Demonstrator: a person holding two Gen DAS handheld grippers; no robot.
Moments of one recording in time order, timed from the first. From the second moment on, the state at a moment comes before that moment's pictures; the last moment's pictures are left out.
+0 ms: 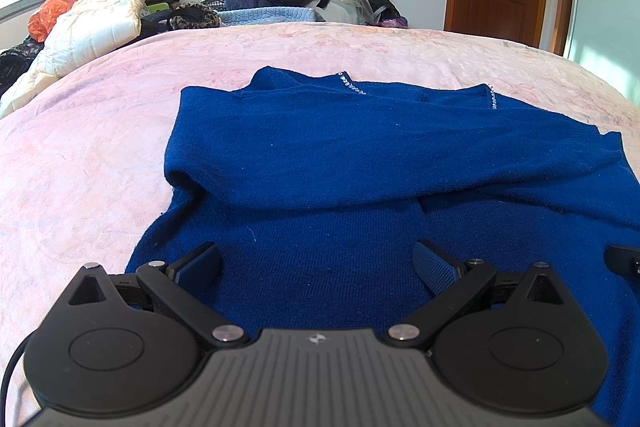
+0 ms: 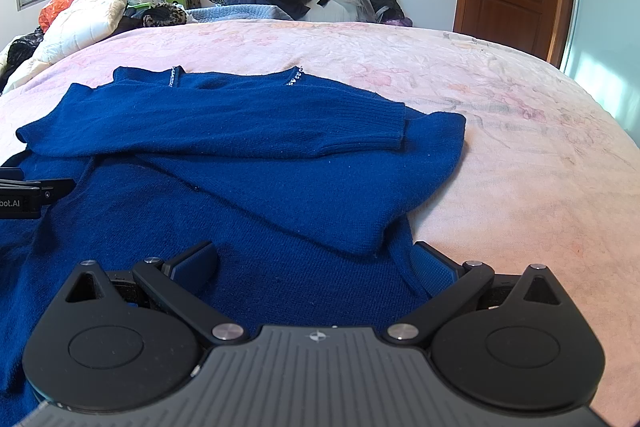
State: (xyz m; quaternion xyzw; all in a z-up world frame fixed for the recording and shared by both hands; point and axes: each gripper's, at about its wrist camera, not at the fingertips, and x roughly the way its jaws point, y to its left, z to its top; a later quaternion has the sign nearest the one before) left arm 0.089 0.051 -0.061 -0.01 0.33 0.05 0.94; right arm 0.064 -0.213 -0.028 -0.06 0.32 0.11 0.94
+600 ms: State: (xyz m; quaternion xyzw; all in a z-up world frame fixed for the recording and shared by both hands) left arm 0.084 0.054 -0.056 -0.01 0.34 0.06 0.94; right arm 0.051 -0.222 -0.018 -0.05 0.33 0.11 0.94
